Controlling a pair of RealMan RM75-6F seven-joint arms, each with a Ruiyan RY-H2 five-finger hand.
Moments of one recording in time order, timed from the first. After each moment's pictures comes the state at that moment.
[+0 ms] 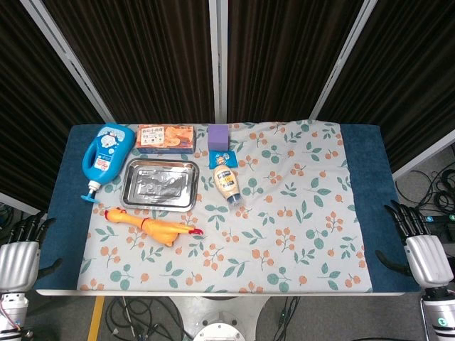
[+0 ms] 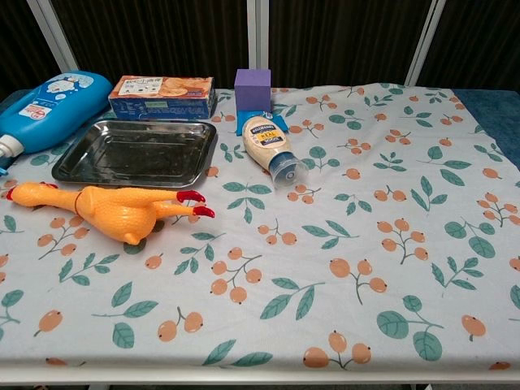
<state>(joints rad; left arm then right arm) -0.01 -1.22 -0.03 -1.65 1.48 1.56 0.23 0.10 -1.09 0.02 -1.53 -1.63 1.52 0.21</state>
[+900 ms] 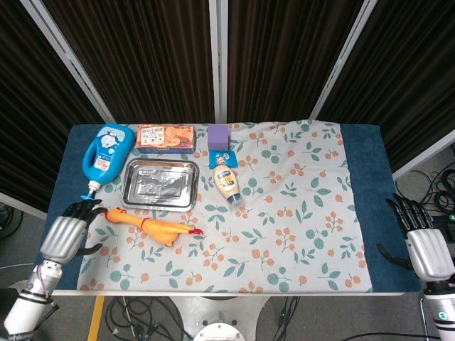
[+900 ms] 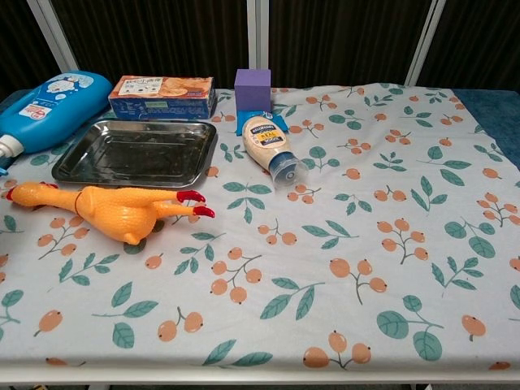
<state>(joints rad) -0.26 -1.24 -0.06 -1.55 1.57 1.27 0.04 0.12 -1.07 0.05 -1.55 -1.60 1.51 0.19</state>
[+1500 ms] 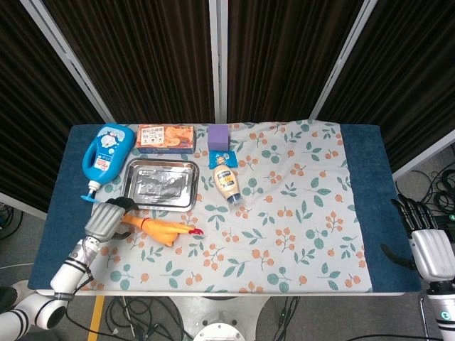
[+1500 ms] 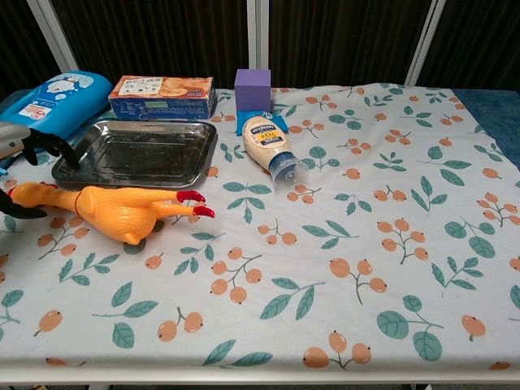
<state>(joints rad) -0.44 -1.52 -0.07 -1.19 1.50 1.05 -0.01 0.11 -1.06 0.05 -1.55 -1.58 1.50 0.19</state>
